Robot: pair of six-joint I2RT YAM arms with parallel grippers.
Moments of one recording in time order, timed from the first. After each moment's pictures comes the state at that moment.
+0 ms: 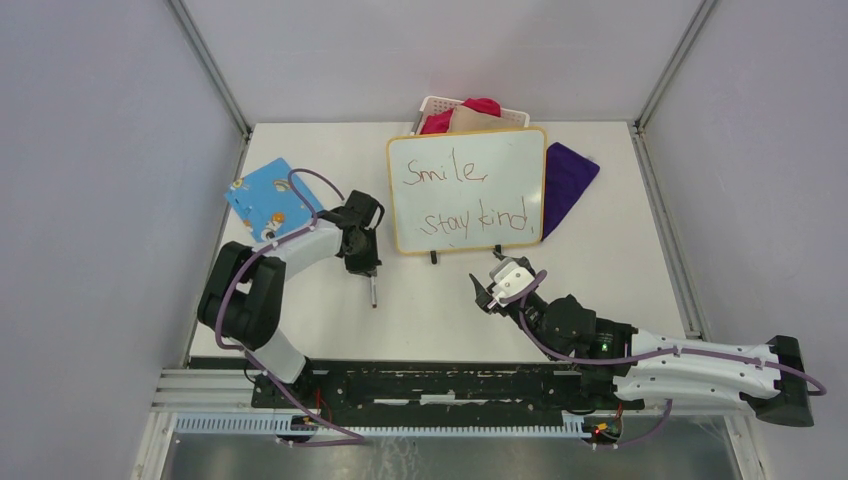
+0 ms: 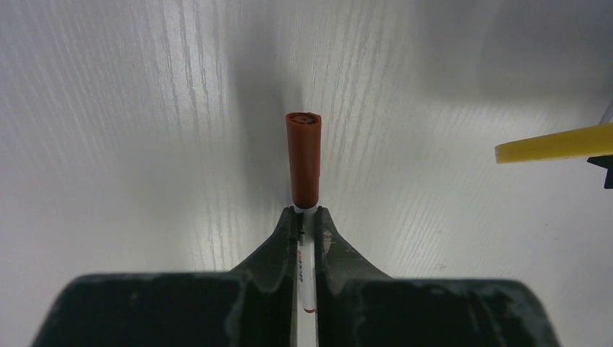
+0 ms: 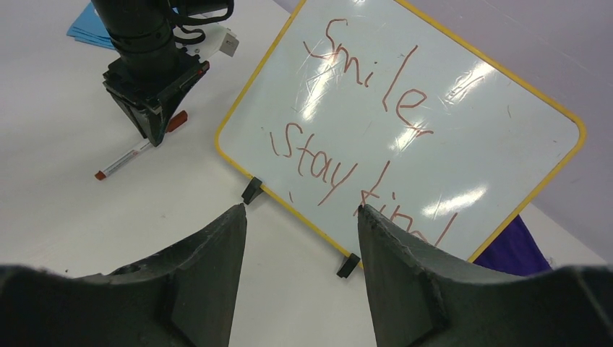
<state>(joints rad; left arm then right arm) -0.41 1.63 0.95 -0.56 -0.02 -0.50 1.34 0.70 0.49 0.19 0.69 -0.32</state>
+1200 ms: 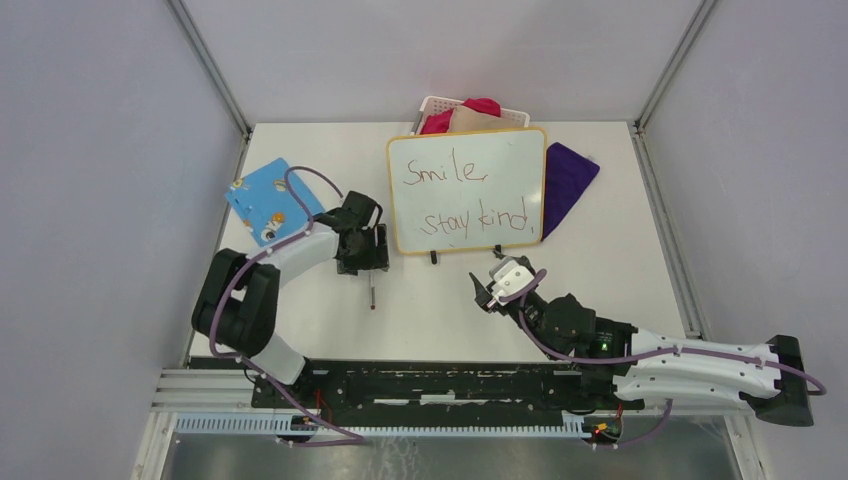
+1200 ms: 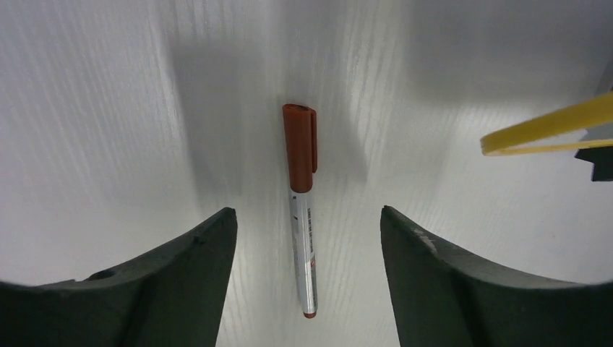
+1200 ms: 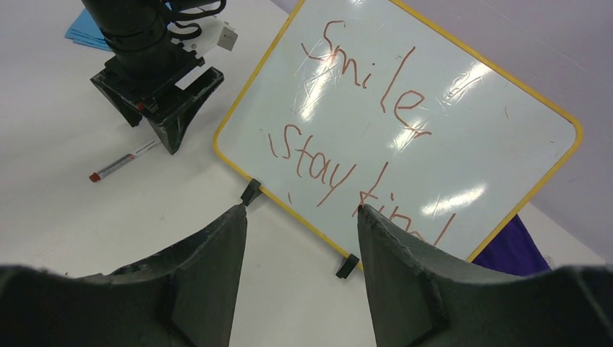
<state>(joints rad) -0.41 1.61 0.92 -0.53 -0.04 -0.47 1.34 0.71 0.51 0.18 0.70 -0.32</state>
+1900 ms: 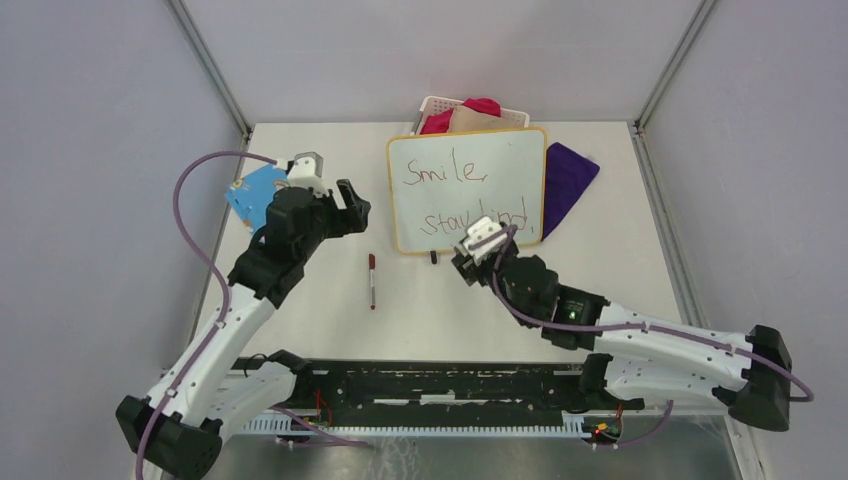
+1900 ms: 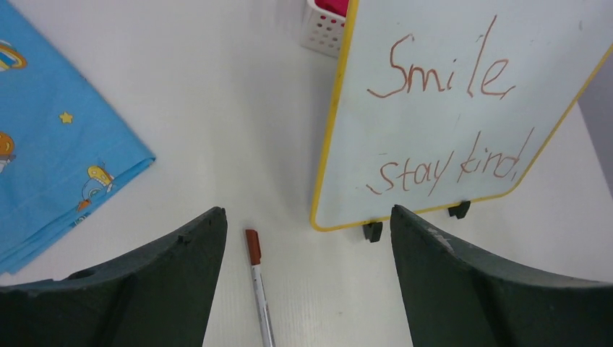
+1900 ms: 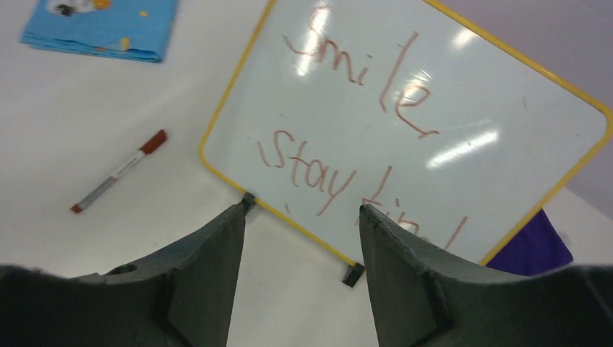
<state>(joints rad) -0.41 0.96 0.94 -0.40 -0.15 -0.39 1.22 0.95 0.69 0.13 0.63 -0.23</state>
